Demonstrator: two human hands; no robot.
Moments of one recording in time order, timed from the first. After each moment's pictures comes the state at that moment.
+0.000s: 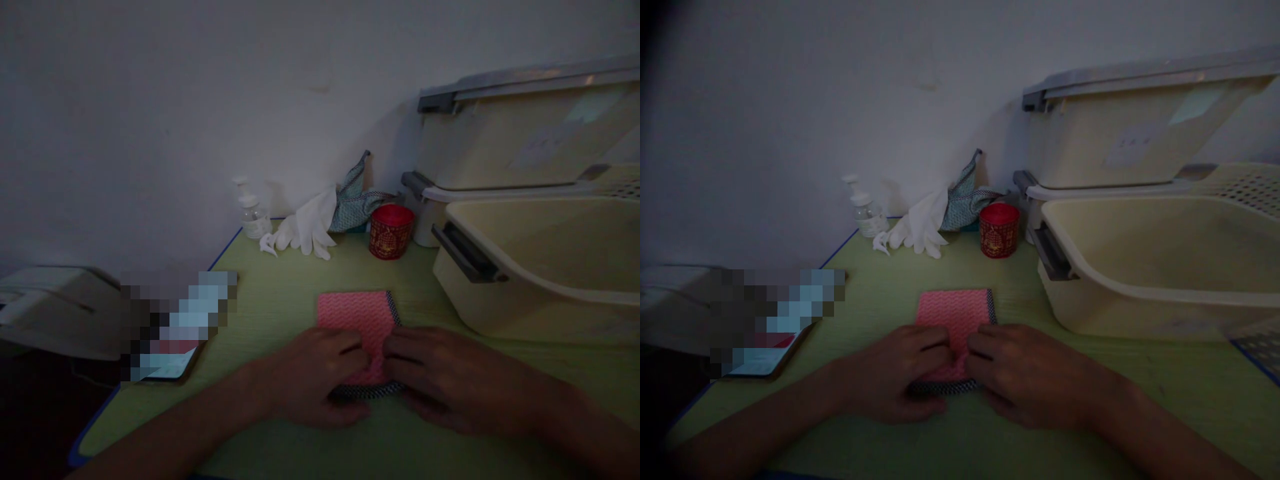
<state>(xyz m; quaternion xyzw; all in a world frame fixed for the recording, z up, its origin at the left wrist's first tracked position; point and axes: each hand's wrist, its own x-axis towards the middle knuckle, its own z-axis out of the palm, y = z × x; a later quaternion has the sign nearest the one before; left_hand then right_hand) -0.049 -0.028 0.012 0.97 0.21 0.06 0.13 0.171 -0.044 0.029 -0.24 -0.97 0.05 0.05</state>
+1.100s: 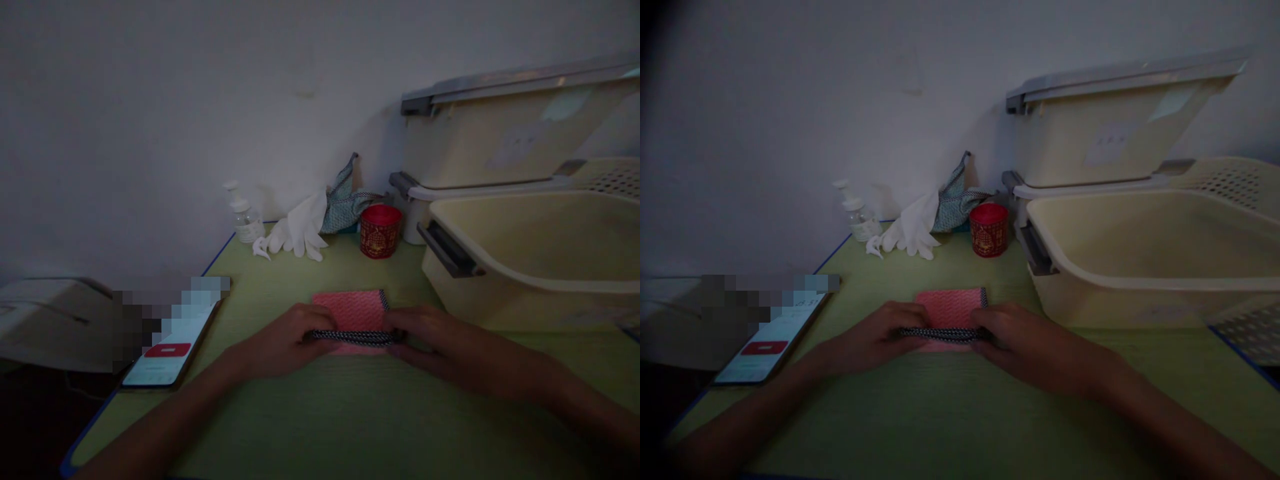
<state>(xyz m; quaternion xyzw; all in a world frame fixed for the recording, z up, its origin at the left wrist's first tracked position) -0.061 -0.002 0.019 0.89 0.26 0.16 0.35 0.181 -0.037 0.043 -0.39 -0.88 0.24 0.10</state>
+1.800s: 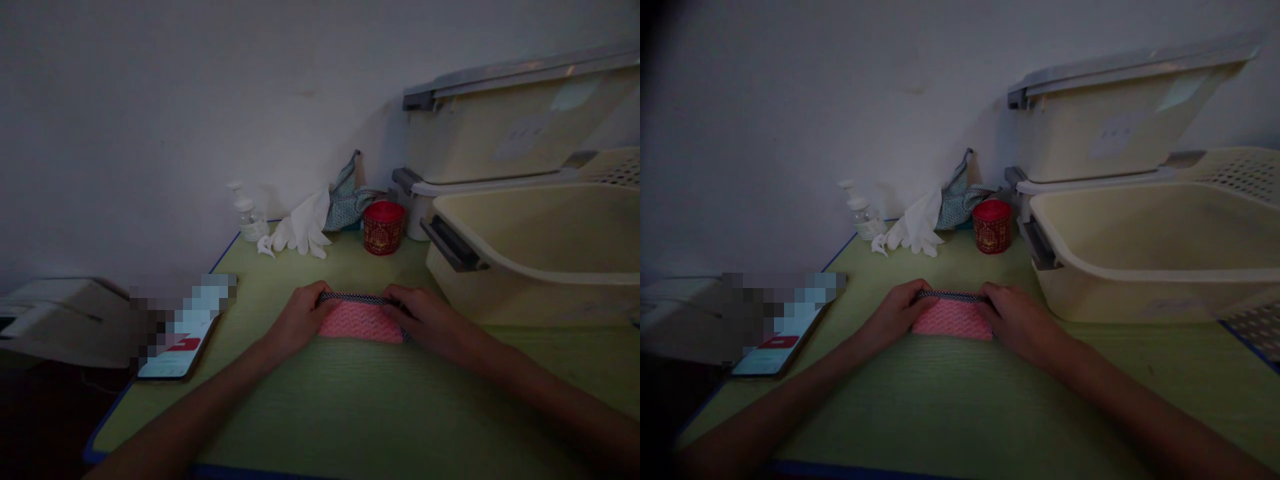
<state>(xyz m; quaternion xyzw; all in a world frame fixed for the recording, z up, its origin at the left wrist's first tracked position) -0.043 0.011 0.001 0.75 0.50 0.26 0.35 0.168 -0.016 0.017 -0.54 -0.80 0.22 0.15</state>
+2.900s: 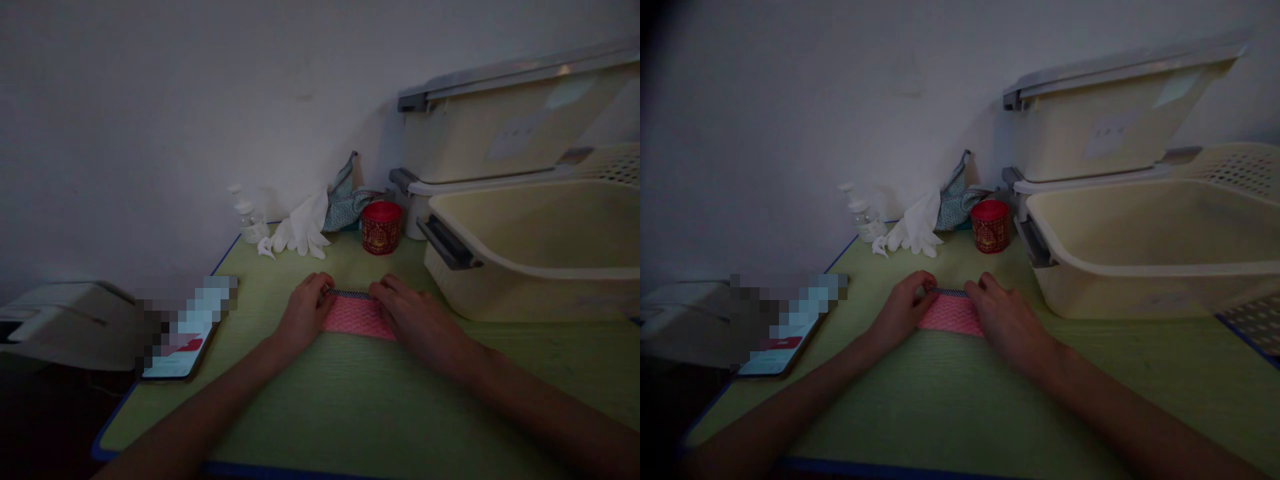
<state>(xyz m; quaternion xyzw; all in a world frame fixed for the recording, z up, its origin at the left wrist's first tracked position) -0.038 0.015 -0.009 0.78 0.49 0.32 0.24 0.151 -0.026 0.015 -0.54 -0.84 0.01 0.09</state>
